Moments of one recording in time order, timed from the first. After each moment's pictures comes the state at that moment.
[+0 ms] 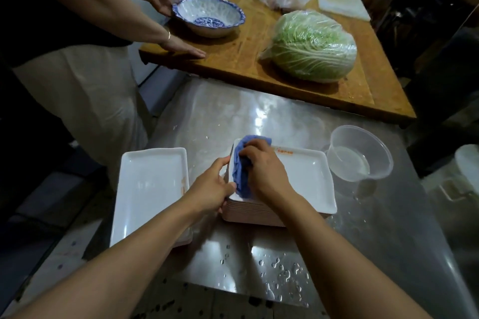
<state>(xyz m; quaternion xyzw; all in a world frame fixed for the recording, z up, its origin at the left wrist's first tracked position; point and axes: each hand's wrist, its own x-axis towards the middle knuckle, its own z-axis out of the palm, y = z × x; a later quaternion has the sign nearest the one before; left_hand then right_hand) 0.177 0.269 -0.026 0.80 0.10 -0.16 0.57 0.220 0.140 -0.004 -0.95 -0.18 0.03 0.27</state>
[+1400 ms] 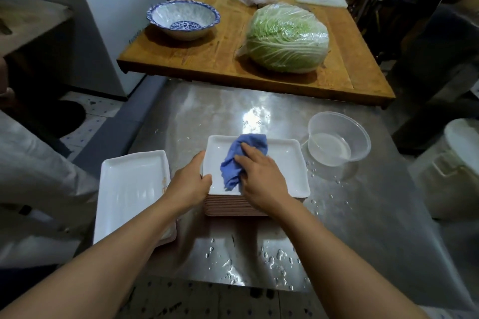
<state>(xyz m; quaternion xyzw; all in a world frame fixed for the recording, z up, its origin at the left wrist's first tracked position) 0.180 0.252 -0.025 0.90 0.10 -0.10 0.42 0.204 0.089 -0.023 -0.96 -0.21 0.04 0.16</state>
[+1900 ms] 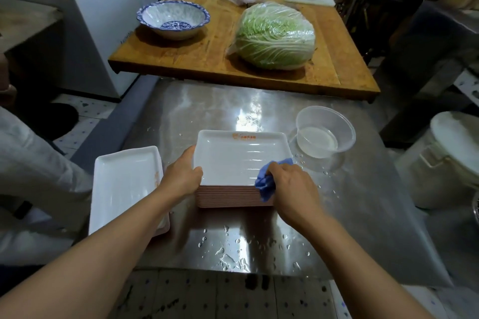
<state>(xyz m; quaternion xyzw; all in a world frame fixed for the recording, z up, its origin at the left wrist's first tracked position) 0.174 0.246 -0.021 0.90 0.14 -0.10 0.41 0.153 0.028 0.008 -0.99 -0.11 0.03 0.09</state>
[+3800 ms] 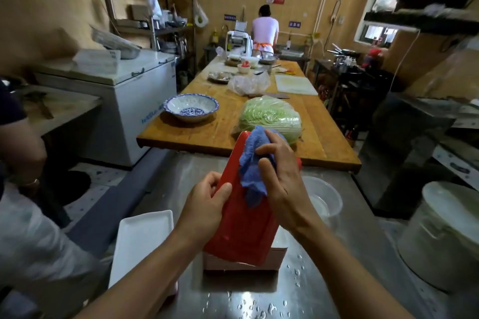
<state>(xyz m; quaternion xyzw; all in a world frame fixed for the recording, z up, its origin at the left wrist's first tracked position) 0.114 0.211 0.136 0.73 0.02 0.08 0.68 0.141 0.068 0.161 -0.81 -0.23 -0.22 0.49</state>
